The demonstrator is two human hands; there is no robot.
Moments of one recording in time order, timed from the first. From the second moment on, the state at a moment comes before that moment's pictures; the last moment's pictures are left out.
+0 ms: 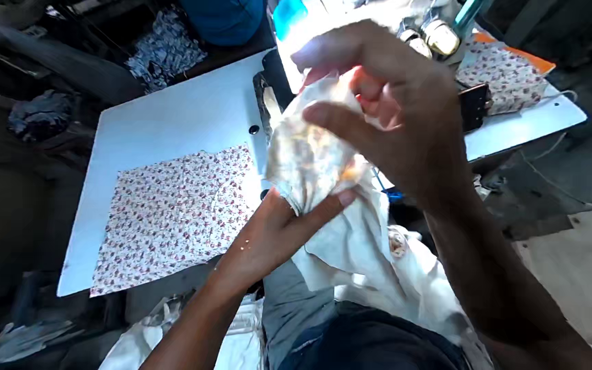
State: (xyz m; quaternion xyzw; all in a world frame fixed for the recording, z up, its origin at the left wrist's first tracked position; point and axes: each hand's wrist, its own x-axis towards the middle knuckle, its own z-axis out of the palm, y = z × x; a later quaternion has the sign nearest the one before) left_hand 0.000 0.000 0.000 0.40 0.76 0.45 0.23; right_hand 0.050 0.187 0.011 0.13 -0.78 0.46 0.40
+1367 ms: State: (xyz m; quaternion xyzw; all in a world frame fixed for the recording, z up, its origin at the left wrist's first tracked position) left_hand -0.005 -0.160 0.003 0.09 0.65 0.73 -0.20; right_hand 0.129 0.251 -0.082 0.02 -0.66 0.69 0.28
